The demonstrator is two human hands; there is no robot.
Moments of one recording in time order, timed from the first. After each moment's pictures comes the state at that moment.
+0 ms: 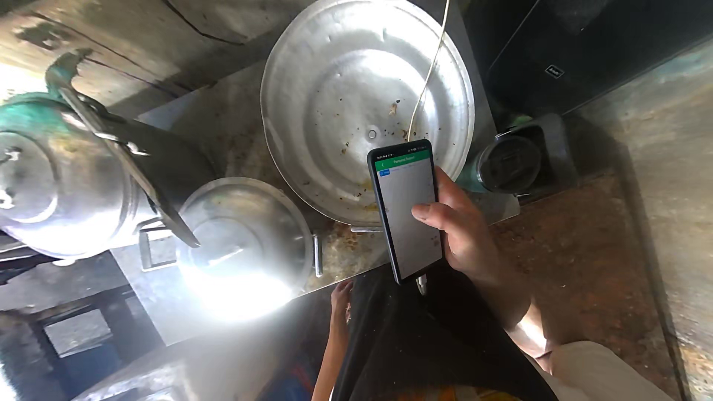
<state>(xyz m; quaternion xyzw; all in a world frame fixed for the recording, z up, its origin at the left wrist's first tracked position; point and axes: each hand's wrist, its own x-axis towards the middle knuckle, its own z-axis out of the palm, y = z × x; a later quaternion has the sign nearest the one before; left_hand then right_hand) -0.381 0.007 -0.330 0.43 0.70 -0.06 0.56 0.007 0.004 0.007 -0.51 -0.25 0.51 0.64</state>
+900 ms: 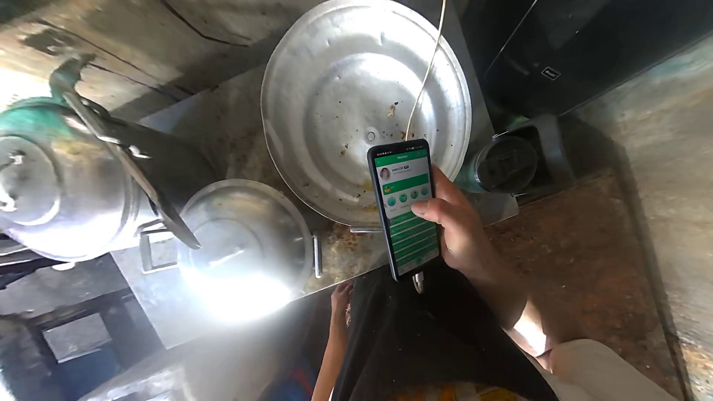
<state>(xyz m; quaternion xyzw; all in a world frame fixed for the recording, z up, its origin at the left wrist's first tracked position) -0.386 0.008 -0.341 0.44 0.70 -0.08 0.55 0.006 0.006 0.003 -0.51 -0.23 0.52 0.65</state>
